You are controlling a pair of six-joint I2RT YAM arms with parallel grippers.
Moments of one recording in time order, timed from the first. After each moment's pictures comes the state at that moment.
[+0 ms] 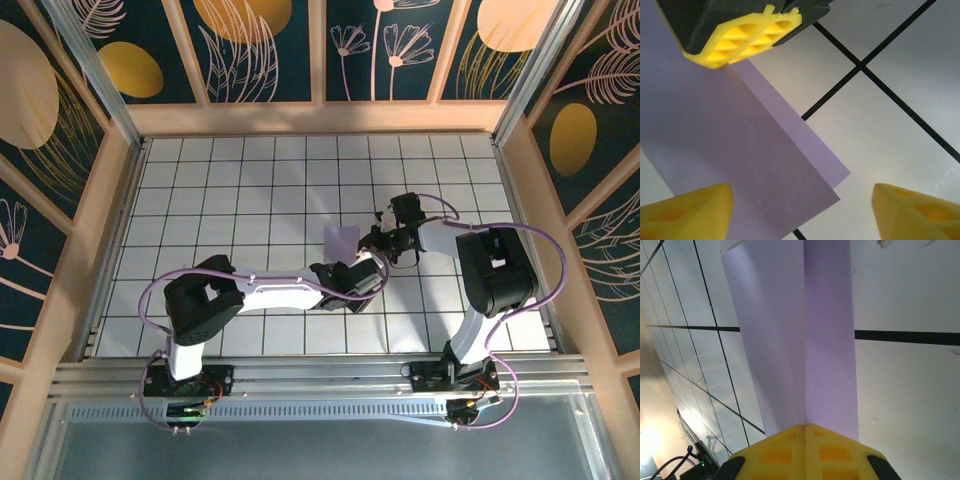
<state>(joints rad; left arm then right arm) -1.18 1.92 1.22 -0.36 -0.34 -0.35 0.33 1.75 0.88 -0.23 -0.68 0.61</state>
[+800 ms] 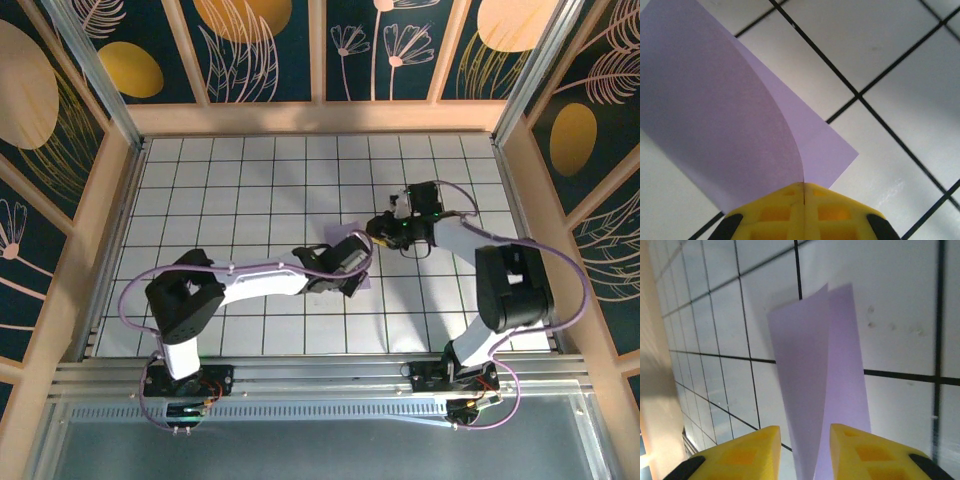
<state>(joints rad) -1.05 1.82 1.18 -0.32 -0.11 -0.37 0.24 1.60 0.89 -0.25 -0.64 0.58</state>
